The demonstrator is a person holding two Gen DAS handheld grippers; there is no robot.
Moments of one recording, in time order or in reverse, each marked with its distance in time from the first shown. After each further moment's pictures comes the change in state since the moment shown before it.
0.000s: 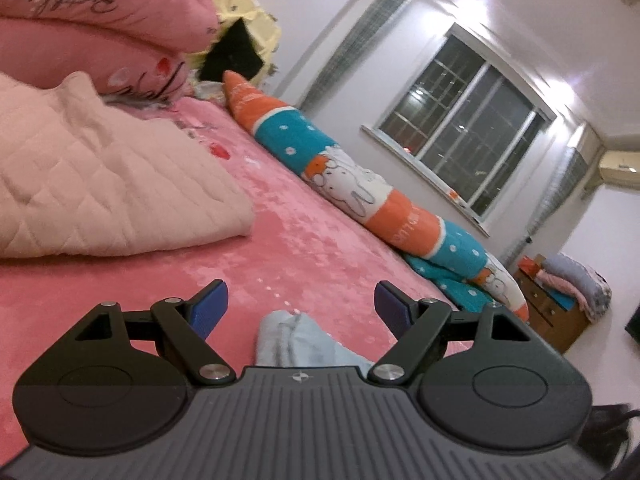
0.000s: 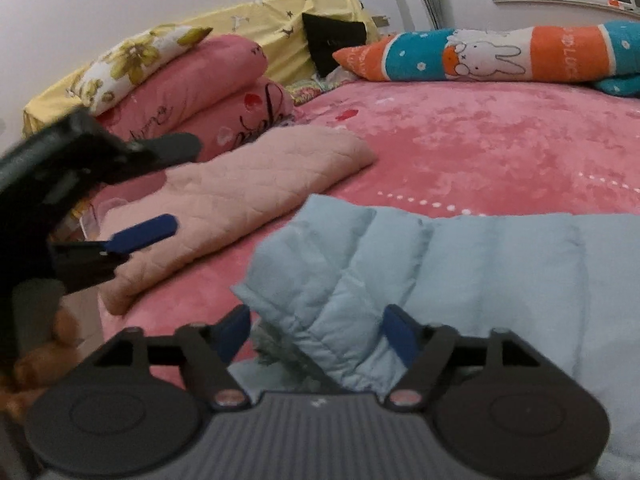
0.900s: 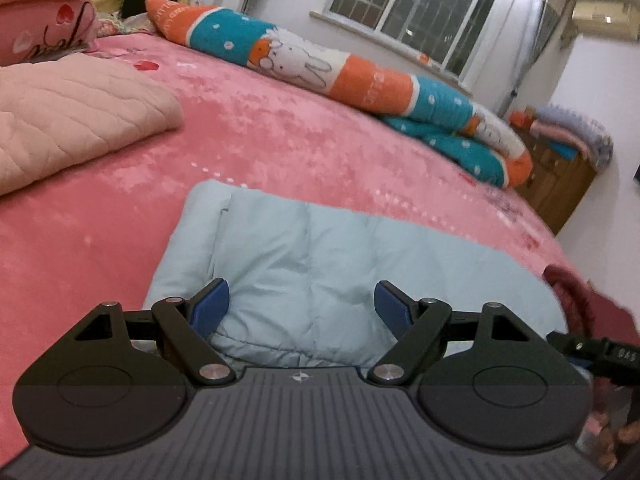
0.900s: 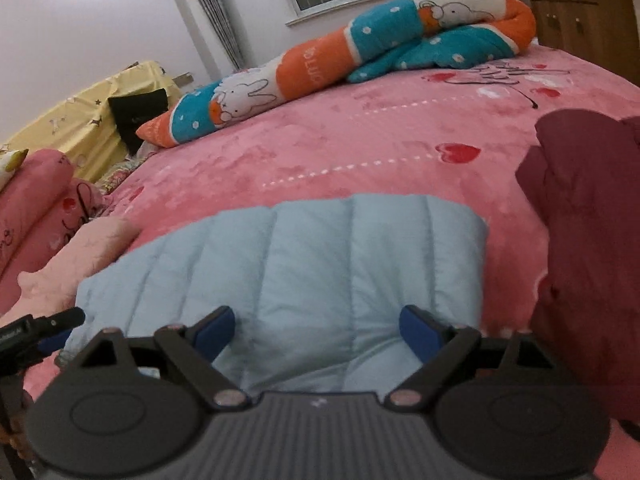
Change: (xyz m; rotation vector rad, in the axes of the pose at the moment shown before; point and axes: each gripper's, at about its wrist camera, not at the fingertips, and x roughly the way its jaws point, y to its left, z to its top) left arm 0.063 -0.032 -0.058 0.290 0.327 0.007; right arm -0.149 -0.173 -0.050 0.336 -0.128 -0.412
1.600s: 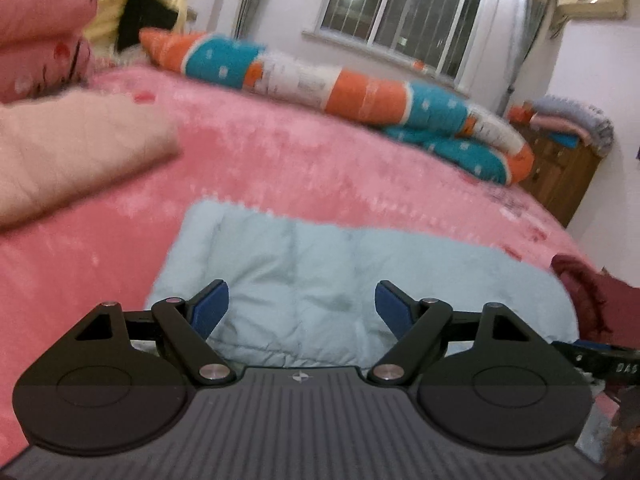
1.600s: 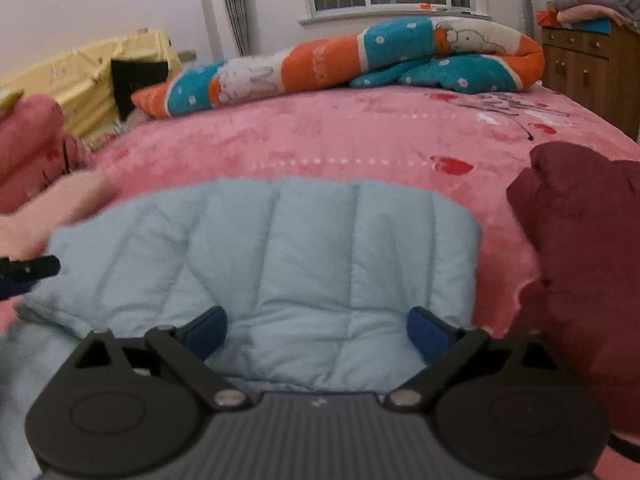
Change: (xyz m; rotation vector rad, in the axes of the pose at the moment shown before) left arm -0.047 -0.004 -0.011 0.086 -0.104 0.025; right arm -0.010 0.012 -0.019 -0.160 -0.025 -0.096
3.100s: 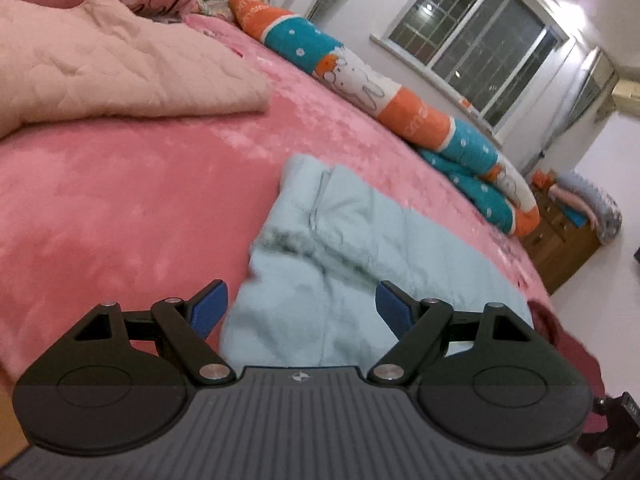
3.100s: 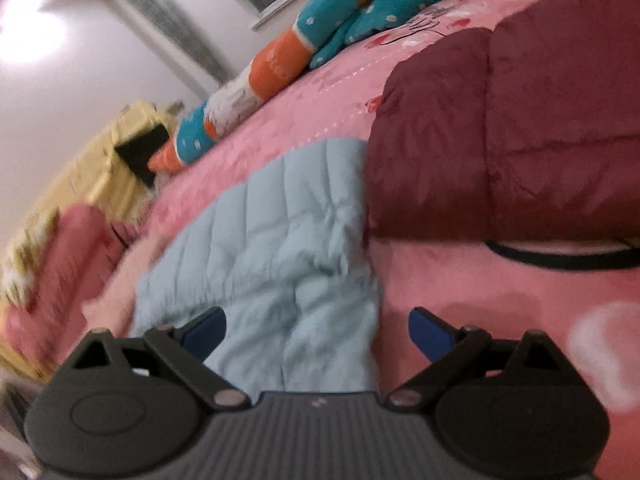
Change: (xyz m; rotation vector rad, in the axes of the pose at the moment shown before) left arm -0.071 0.075 -0.033 -0.336 0.060 0.000; right arm -0.088 -0.097 -0.040 0.465 0.072 0.250
